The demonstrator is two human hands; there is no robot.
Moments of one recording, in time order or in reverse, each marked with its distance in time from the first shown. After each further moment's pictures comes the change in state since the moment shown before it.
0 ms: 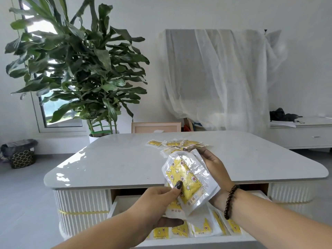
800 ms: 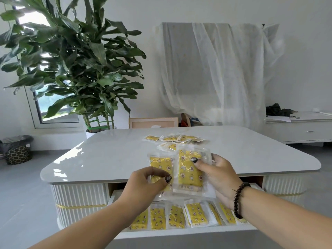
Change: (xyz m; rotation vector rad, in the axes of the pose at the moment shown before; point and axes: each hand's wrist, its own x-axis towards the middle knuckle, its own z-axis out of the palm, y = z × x) left_hand 0.007 -0.002 -0.016 0.358 0.286 0.339; right_hand -0.015 0.009 -0.027 -0.373 0.190 0.042
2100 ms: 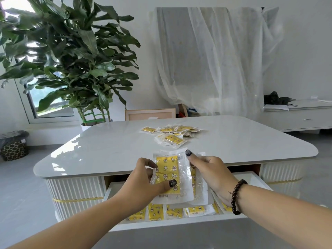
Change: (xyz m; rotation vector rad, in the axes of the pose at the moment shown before) left_hand 0.010 -0.014 0.006 0.210 -0.138 -0.013; right_hand -0.012 0.006 -0.001 -0.344 -0.139 0.024
